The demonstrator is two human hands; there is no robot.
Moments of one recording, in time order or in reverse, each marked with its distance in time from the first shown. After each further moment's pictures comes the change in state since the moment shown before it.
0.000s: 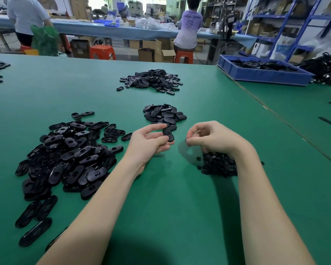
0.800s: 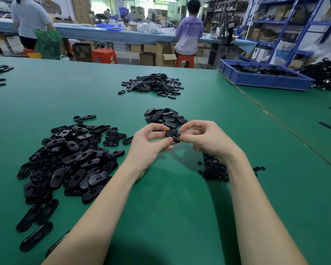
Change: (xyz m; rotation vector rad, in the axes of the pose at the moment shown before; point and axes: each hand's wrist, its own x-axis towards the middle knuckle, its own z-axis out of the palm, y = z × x) left_hand -0.005 0.002 -0.002 0.066 -0.051 0.200; right_hand 0.009 -0.007 0.018 0.358 0.079 -0.103
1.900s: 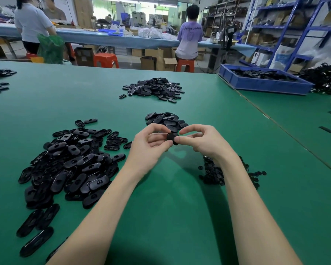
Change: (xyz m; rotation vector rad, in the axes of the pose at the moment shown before) left_hand 0.001 0.007 -0.004 0.174 -0.008 0.118; right_hand 0.005 -0.005 0.009 -0.104 0.146 0.103
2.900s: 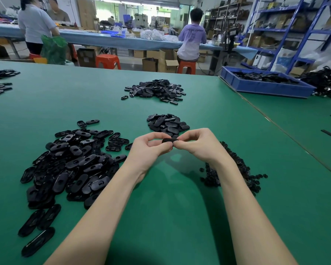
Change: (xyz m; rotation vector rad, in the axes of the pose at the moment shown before) left_hand 0.001 0.001 -0.003 -0.102 0.025 -0.261; right_hand 0.002 0.003 0.013 -0.067 0.014 -0.093
